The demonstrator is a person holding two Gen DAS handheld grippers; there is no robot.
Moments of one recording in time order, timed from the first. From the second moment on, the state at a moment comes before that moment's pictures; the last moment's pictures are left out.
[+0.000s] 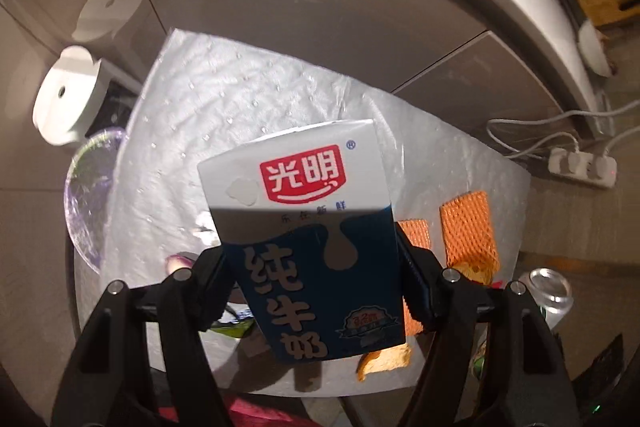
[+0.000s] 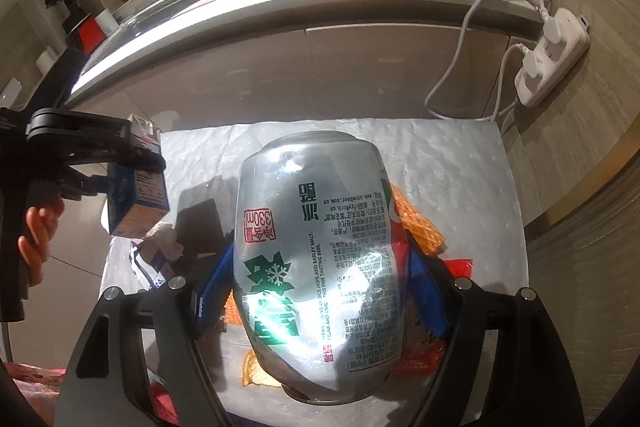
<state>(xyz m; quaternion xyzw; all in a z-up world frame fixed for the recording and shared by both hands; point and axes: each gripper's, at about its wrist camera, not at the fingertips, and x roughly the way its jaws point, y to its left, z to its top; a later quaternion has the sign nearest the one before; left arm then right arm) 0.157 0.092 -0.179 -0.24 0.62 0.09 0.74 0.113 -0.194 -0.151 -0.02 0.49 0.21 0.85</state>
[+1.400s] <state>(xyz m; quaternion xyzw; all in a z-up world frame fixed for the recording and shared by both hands) 0.003 0.290 -0.426 0.02 0.66 -0.06 0.75 -0.022 0.097 -0.092 -0.04 0.49 0.23 0.84</state>
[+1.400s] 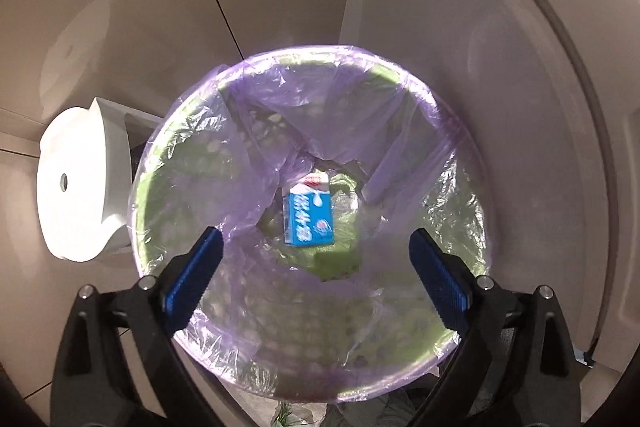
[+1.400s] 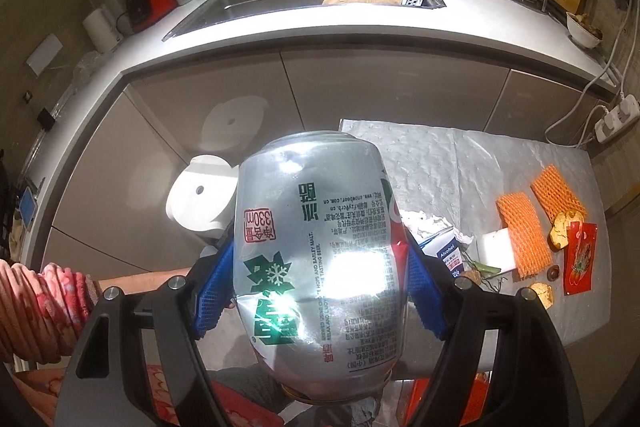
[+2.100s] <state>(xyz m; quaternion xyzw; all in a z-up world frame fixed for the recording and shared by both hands) -0.118 0.354 -0.163 0.05 0.47 0.02 0.88 -0.013 0.221 -0.255 -0.08 0.54 0.34 0.76</state>
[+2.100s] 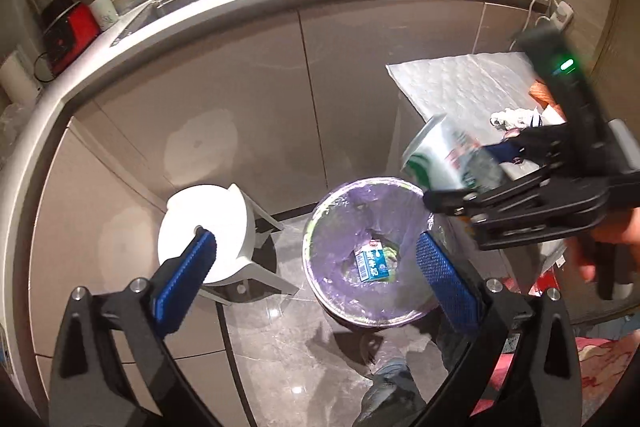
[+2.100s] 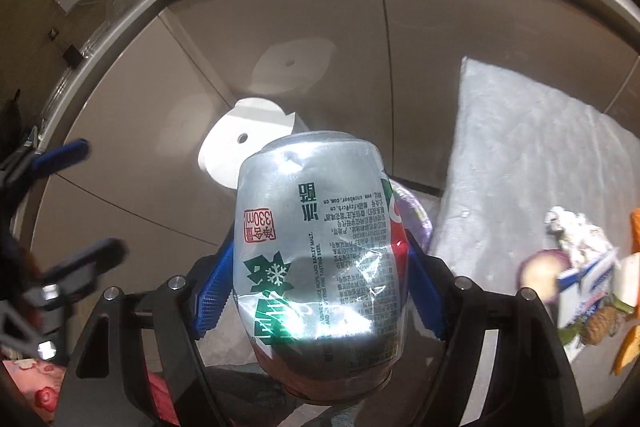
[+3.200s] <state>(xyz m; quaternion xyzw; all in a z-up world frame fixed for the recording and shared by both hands) -0.087 0.262 -0.112 0.09 0.41 -0.10 0.90 -0.046 0.010 -0.080 0.03 0.41 0.08 0.91</state>
